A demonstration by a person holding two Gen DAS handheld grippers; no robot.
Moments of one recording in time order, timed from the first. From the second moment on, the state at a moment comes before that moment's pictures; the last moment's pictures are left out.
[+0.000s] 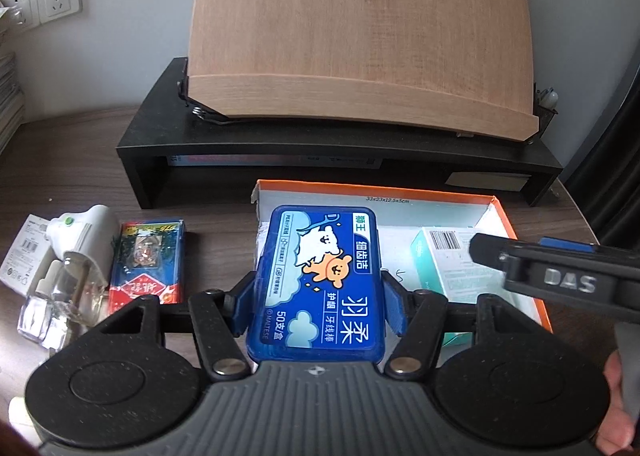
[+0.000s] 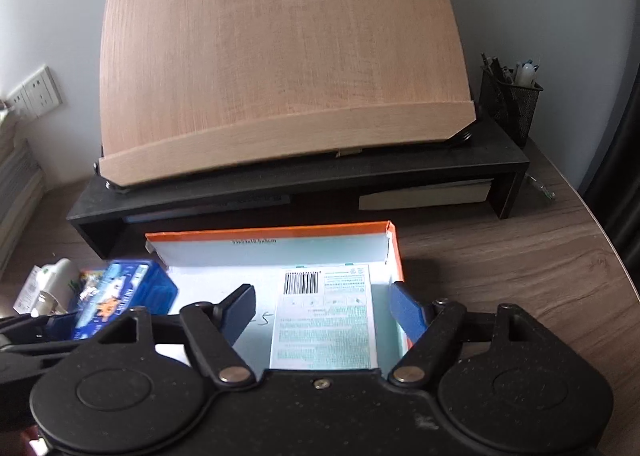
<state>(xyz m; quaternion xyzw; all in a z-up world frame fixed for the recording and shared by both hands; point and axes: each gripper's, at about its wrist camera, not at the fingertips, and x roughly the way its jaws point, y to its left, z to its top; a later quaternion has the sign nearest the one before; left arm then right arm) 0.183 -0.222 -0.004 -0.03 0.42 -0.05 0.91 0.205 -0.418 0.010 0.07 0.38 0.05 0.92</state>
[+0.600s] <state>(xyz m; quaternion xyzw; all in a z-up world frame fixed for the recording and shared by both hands) 0.175 -0.246 -0.004 -0.03 0.41 -0.08 0.91 0.148 -0.431 0.039 0.07 0.36 0.03 0.93</state>
